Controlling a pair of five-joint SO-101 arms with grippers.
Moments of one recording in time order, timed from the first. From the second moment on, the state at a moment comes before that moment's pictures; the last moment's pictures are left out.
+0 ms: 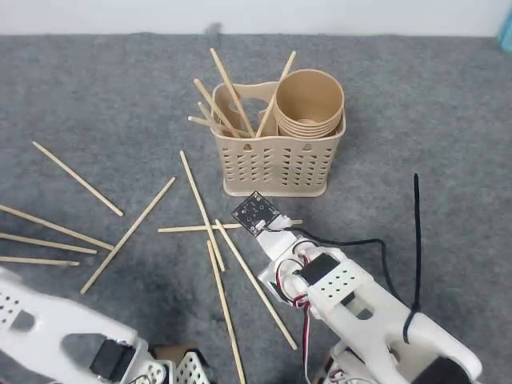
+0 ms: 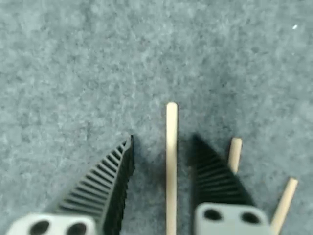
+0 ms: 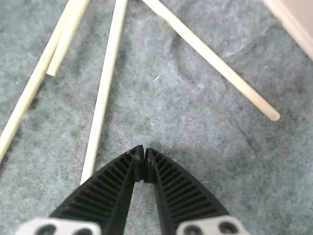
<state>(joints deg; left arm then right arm) -72.4 54.6 -39.3 70.4 26.2 -43.5 -32.5 70.2 39.0 5.7</state>
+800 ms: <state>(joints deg) -72.2 54.9 -72.7 98.4 18.8 -43.5 -32.5 70.2 39.0 5.7</state>
